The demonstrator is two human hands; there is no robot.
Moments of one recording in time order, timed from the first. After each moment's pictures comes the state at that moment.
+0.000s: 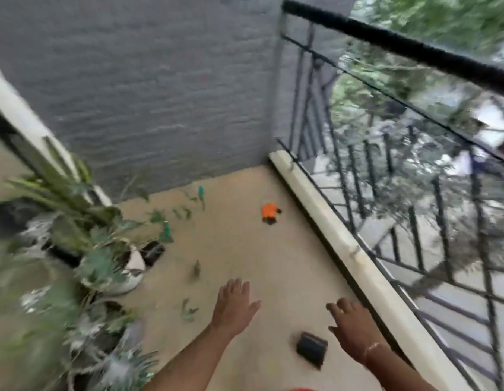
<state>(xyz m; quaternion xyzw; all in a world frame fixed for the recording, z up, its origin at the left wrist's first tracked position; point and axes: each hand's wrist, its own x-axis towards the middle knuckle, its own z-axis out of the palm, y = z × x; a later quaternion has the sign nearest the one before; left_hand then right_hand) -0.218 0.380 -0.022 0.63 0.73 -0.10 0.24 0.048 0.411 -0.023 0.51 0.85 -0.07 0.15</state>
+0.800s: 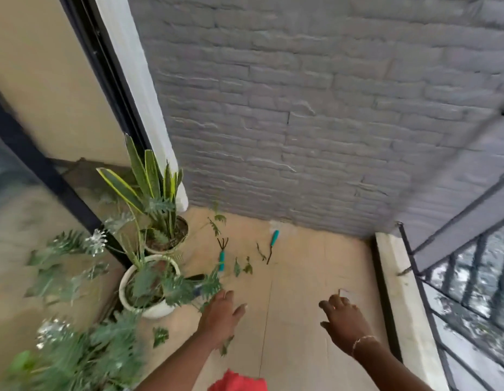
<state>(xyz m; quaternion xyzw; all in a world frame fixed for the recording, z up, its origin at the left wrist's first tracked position) -0.520 0.630 -0.031 0.33 0.89 0.08 0.31 -0.320 0.819 -0.014 0.27 0.95 -0.04 0.17</state>
